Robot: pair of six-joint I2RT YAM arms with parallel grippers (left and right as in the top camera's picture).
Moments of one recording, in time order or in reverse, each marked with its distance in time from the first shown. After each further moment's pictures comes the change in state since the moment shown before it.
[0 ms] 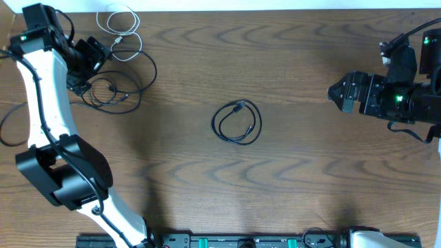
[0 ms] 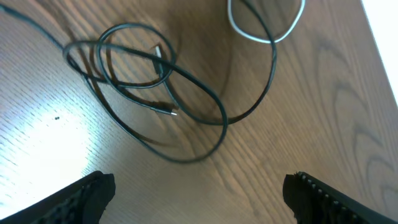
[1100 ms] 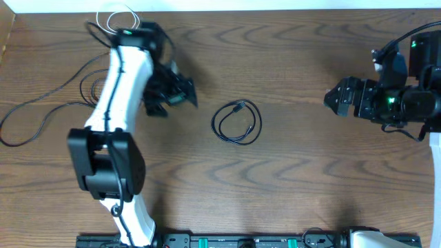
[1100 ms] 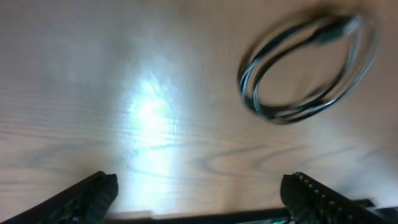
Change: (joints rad) left arm -0.473 0.003 -0.183 -0.292 0.098 0.251; right arm 0.000 0.006 -0.101 -0.002 0.000 0.000
